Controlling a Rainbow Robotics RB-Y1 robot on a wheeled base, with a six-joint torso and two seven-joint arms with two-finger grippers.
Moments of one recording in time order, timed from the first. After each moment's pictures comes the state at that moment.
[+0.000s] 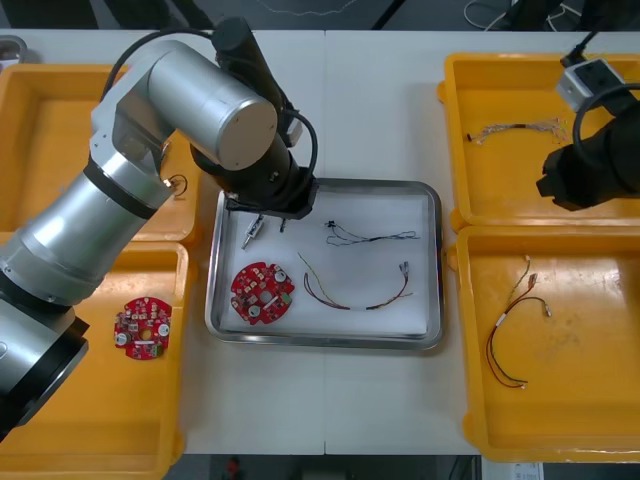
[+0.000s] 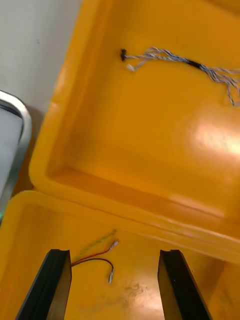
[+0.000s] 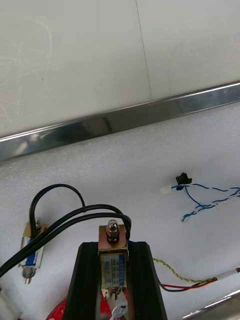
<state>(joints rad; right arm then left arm) -0.50 -0.70 -0.07 -2.18 -0.66 1.92 1.41 -0.86 0.40 -0.48 -1.54 0.68 1.59 -1.04</state>
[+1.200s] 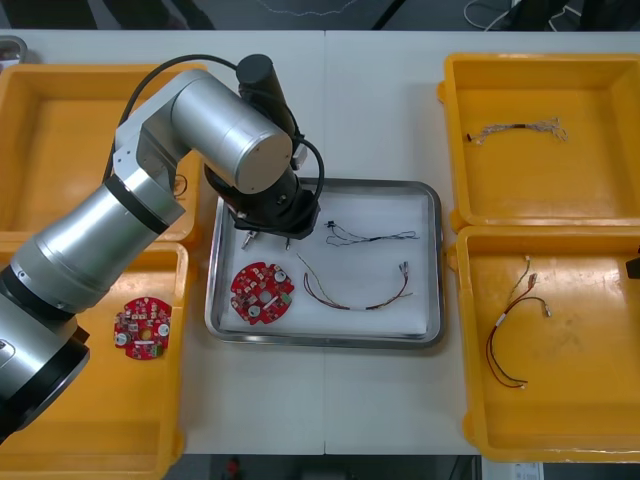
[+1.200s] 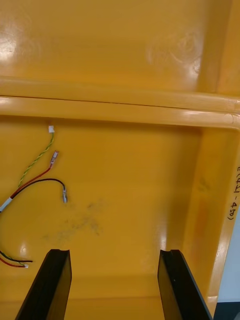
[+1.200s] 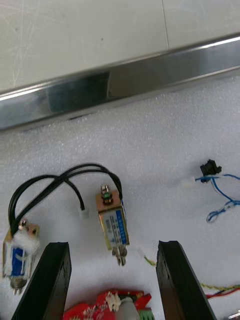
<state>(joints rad) -0.12 -0.73 -0.35 -2.30 -0.71 1.92 1.38 -0.86 0.40 -0.55 -1.50 0.67 1.58 -1.04</state>
